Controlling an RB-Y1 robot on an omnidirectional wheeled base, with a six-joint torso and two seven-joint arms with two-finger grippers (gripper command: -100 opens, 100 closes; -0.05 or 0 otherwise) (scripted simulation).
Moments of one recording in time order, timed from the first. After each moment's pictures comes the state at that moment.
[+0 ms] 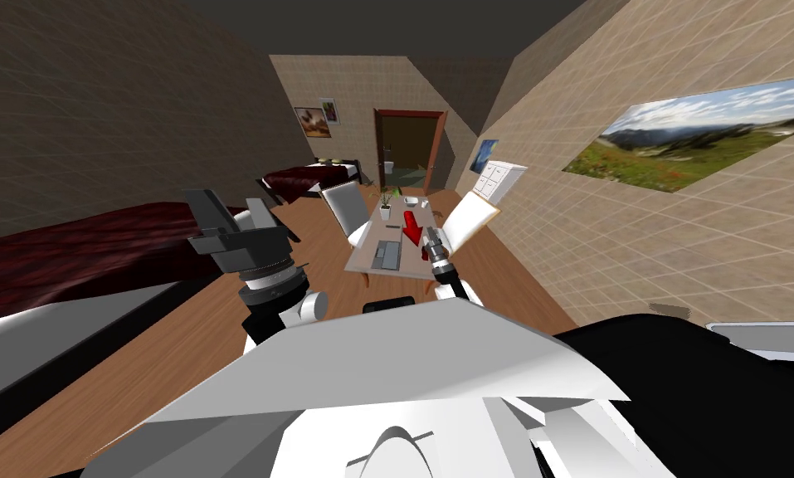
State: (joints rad) left arm 0.46 -0.04 -0.07 -2.40 -0.08 -0.64 -0.09; right arm 0.47 -0.23 0.15 -2.03 0.06 -0.37 -0.01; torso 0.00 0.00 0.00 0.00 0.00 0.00
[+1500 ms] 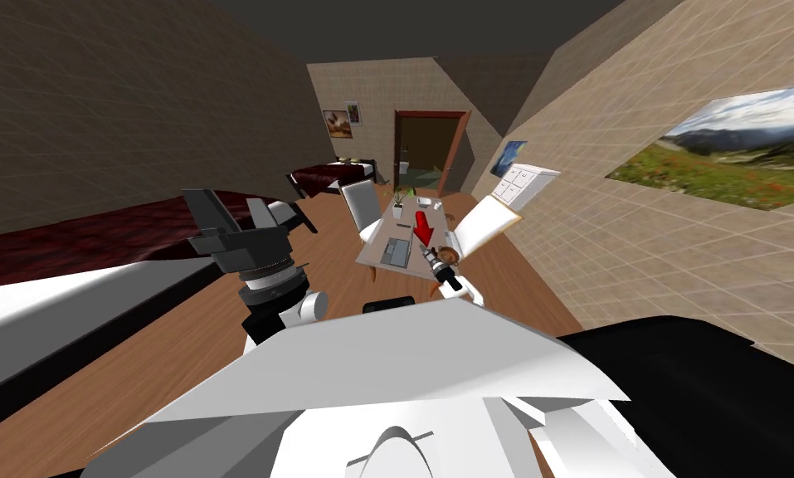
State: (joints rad) left arm 0.46 -0.04 -0.07 -2.40 -0.08 -0.64 -0.09; right arm 0.35 -0.40 0.18 -1.79 0.12 0.01 0.22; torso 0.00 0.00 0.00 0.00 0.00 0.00
